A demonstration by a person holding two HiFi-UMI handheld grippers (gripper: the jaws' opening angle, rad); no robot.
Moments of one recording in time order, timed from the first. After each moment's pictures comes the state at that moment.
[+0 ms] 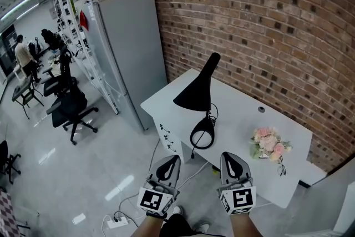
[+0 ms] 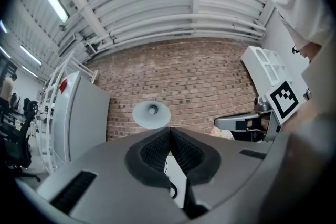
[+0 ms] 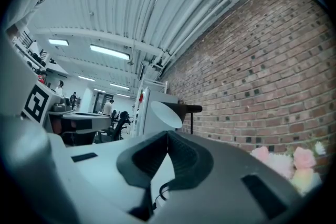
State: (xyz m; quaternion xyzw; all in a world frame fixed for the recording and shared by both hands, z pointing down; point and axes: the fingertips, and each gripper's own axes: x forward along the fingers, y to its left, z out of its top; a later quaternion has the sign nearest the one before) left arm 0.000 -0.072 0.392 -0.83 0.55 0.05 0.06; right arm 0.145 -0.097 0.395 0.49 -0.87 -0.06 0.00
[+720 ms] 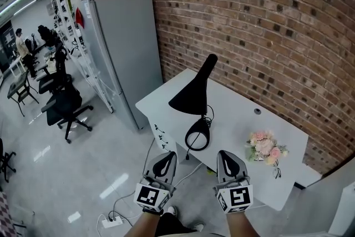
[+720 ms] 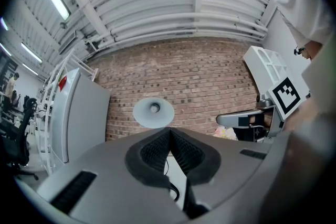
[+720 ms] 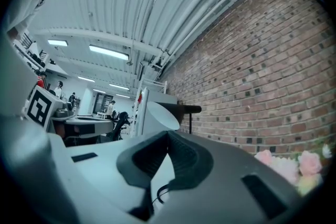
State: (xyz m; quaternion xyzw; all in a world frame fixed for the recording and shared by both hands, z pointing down) left arm -0.002 -0.098 0.396 -0.83 0.55 0.06 0.05; right arm 0.146 -0.116 0.389 0.49 -0.87 -0.06 0.00
